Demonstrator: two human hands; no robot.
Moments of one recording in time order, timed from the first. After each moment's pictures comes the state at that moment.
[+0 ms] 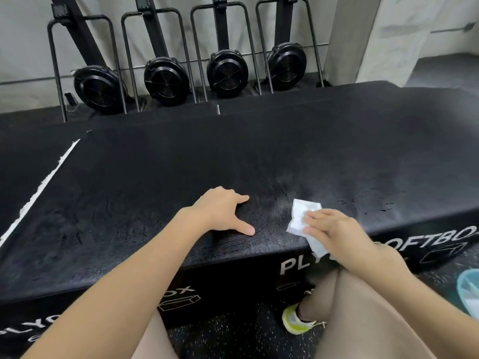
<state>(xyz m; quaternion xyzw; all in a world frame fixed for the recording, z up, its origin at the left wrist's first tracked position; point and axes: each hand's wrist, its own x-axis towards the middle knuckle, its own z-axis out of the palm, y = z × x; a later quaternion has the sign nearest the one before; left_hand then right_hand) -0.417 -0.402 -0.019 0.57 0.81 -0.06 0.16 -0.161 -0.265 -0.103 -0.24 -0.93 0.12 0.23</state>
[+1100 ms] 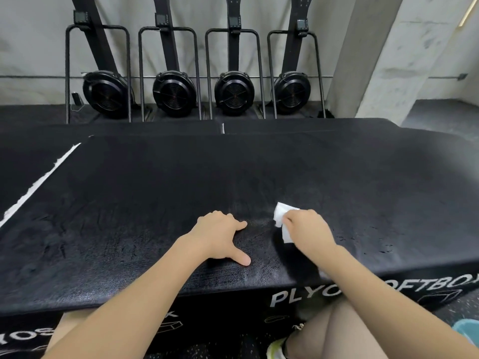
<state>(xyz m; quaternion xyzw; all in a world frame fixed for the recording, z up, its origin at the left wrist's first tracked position) -0.424 -0.393 -0.036 0.56 0.81 -0.07 0.17 -0.259 -0.236 -0.060 -0.36 -0.93 0.07 0.05</state>
